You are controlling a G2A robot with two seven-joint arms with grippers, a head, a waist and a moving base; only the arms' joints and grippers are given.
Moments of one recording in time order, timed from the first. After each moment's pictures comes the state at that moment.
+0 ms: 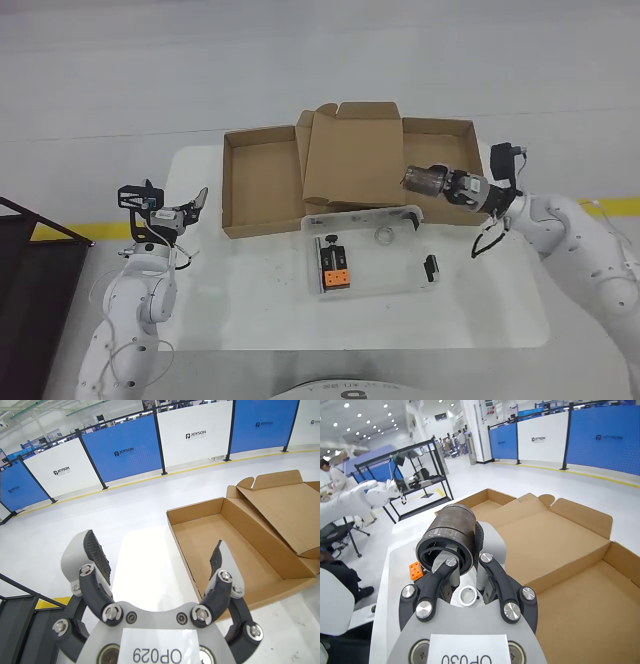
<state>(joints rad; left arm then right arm) 1.73 -1.15 -1.60 -1.80 1.33 0.00 0.00 -1.11 -0.73 0.99 -1.22 -0.51 -1.01 -0.12</state>
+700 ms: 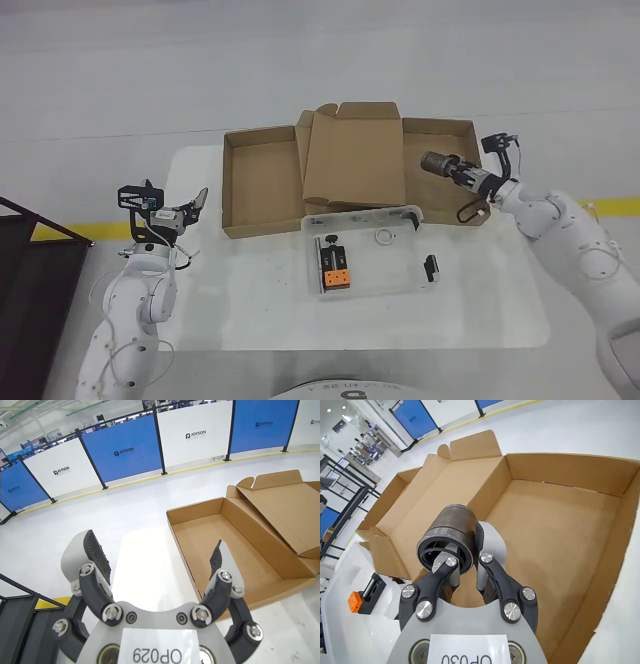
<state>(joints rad) 1.73 -1.15 -1.60 -1.80 1.33 0.00 0.00 -0.93 -0.85 0.87 -0.88 -0.32 -0.63 0.15</state>
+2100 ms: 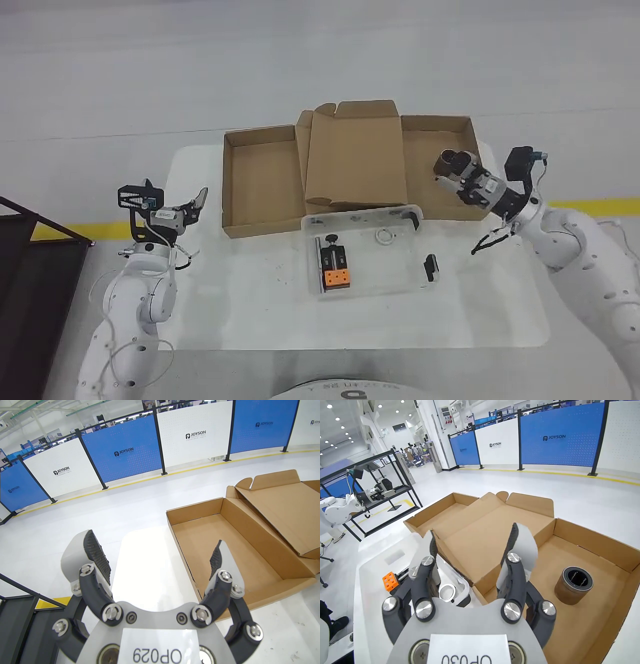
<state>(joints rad) 1.73 -1.15 -1.60 -1.80 1.33 0.00 0.00 -1.34 -0.75 1.26 -1.39 -0.63 -0.83 -0.12</state>
